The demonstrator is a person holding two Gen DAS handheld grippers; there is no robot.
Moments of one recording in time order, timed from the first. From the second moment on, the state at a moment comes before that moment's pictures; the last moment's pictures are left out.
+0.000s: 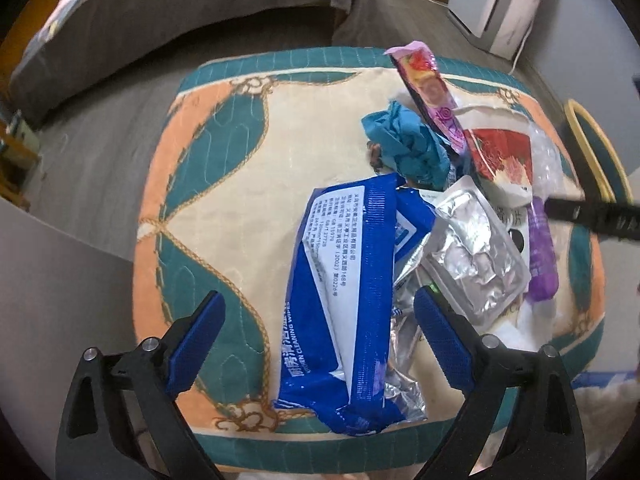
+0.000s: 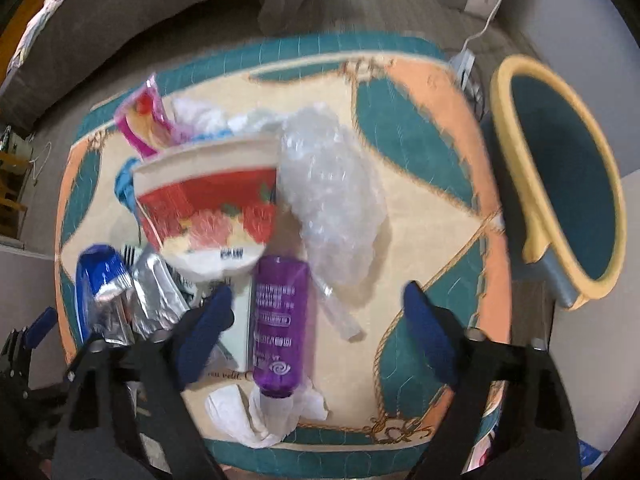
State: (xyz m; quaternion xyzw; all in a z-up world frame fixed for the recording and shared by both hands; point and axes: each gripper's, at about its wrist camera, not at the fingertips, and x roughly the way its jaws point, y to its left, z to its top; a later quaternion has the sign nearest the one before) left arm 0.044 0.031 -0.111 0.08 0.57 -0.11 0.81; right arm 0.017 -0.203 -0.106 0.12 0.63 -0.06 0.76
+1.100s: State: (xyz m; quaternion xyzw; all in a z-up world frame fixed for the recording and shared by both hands) left arm 0.026 0.006 -0.061 0.09 0.51 -0.14 0.84; right arm -0.001 -0.215 -0.050 0.14 0.58 -0.02 0.80
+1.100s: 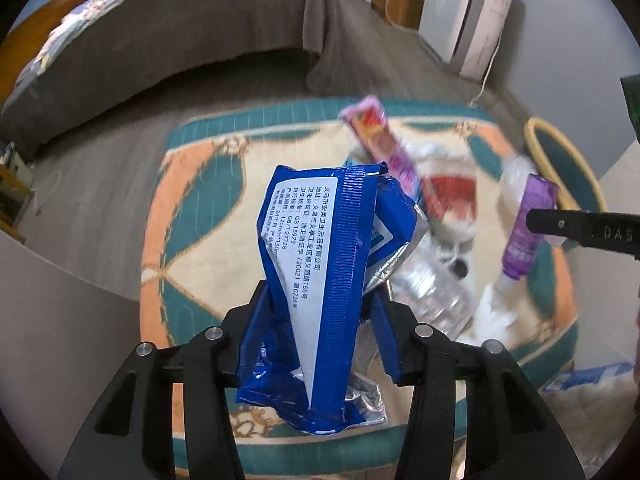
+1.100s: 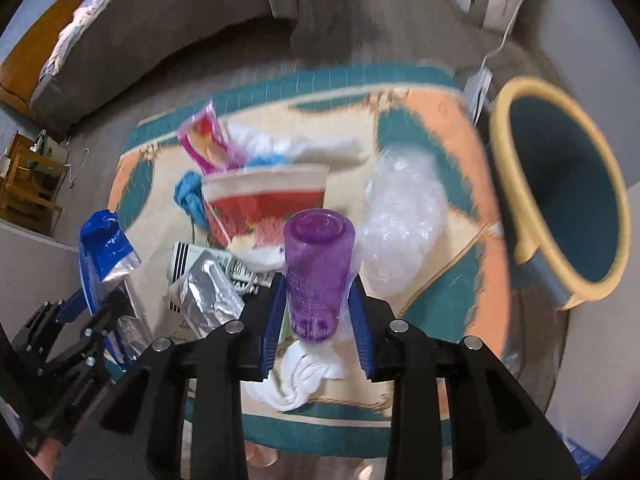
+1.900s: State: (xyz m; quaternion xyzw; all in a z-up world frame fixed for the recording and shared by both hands) left arm 0.058 -0.033 -0.023 0.14 0.49 -0.17 0.85; right arm 0.054 -0.291 -0.061 0.22 0.54 -0.03 0.81
